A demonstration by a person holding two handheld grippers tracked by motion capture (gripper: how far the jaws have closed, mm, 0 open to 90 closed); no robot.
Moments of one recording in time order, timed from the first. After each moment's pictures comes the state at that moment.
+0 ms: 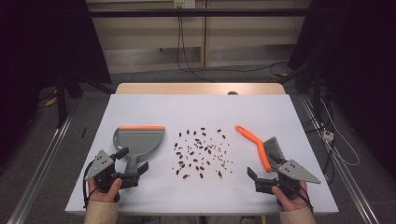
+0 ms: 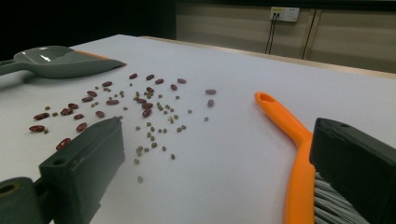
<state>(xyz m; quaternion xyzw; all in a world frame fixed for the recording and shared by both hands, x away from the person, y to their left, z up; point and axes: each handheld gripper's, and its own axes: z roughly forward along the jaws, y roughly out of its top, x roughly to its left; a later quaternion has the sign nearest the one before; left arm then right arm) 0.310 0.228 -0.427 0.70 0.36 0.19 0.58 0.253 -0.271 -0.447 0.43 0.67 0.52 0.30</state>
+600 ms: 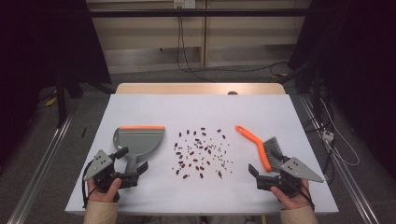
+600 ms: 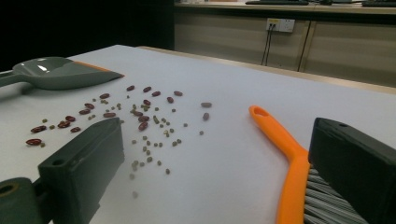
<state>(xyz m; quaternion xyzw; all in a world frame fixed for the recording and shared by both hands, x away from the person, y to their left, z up) 0.310 0.229 -0.424 0.70 0.36 0.19 0.58 0.256 -0.273 -0.438 0.42 0.66 0.53 0.31</state>
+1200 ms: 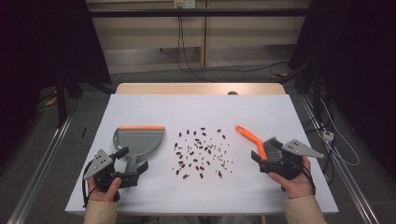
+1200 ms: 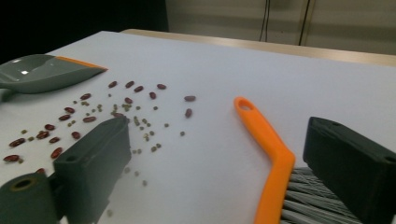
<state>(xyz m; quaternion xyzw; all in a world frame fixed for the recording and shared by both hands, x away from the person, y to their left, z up) 0.311 0.230 -0.425 0.70 0.36 0.19 0.58 0.297 -0.288 -0.420 0.47 0.68 0.50 0.26</state>
